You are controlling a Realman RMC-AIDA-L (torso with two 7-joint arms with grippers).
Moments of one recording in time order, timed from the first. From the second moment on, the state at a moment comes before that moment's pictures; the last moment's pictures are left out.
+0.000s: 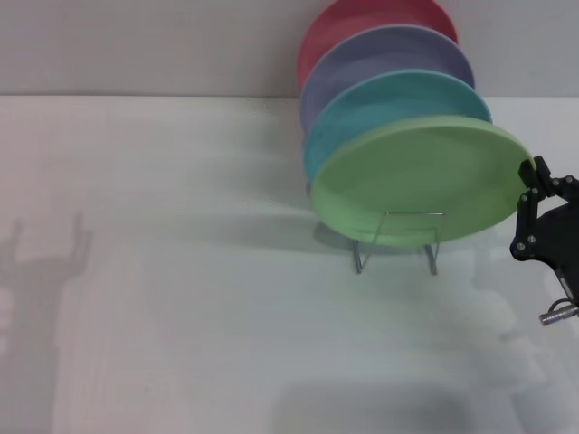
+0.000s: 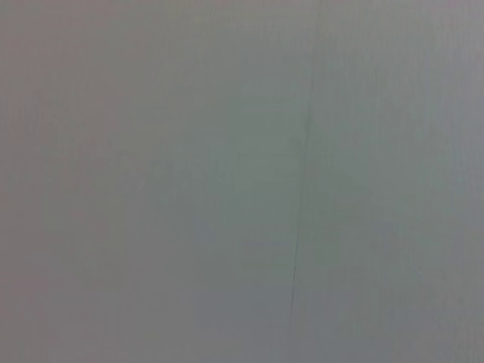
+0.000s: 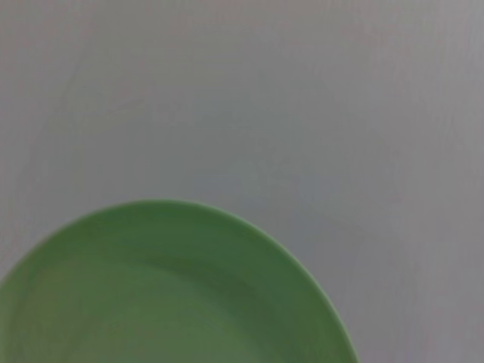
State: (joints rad) left arm -0.19 -2.06 -0.53 -0.56 1.88 1.66 0.12; right arm 0.31 2.08 0.07 0.29 -1.71 -1.59 -0.34
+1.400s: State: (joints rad) left arm -0.21 -2.06 -0.53 -0.50 1.90 1.68 0.12; right arm 0.20 2.08 0.17 0.09 -1.69 -1.87 0.36
